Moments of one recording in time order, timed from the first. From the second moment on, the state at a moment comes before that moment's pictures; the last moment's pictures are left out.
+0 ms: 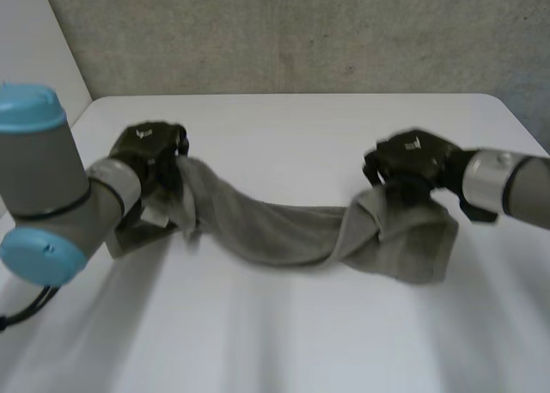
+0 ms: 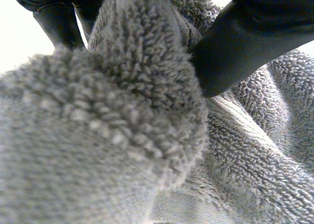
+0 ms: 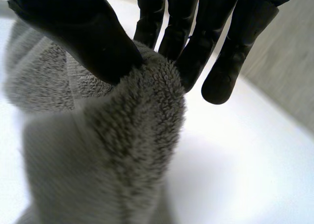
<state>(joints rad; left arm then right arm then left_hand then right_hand) 4.36 -2.03 -1.33 3.16 -1.50 3.21 1.76 -1.09 1.18 0.37 0.93 2.56 1.54 1.63 1.61 1.58 1.62 1.32 1.31 1.32 1.34 1.16</state>
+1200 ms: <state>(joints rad) 4.54 -2.00 -1.52 3.17 -1.28 3.21 1.70 -1.13 1.43 0.34 0.91 2.45 1.54 1.63 1.60 1.58 1.62 1.32 1.31 1.34 1.34 1.16</state>
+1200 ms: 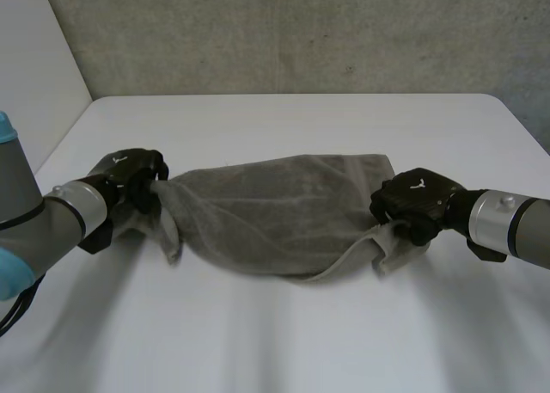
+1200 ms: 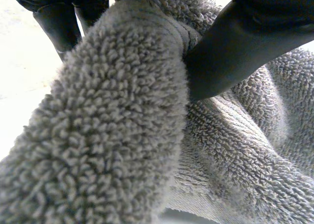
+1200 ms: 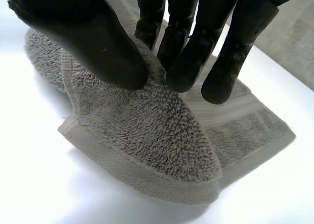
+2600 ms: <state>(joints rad) 4.44 -1.83 -1.88 3.42 -1.44 3.47 1.80 -0.97 1.36 0.27 1.02 2.54 0.57 0.56 0.56 0.57 0.54 1.32 1.31 1.34 1.34 1.16</state>
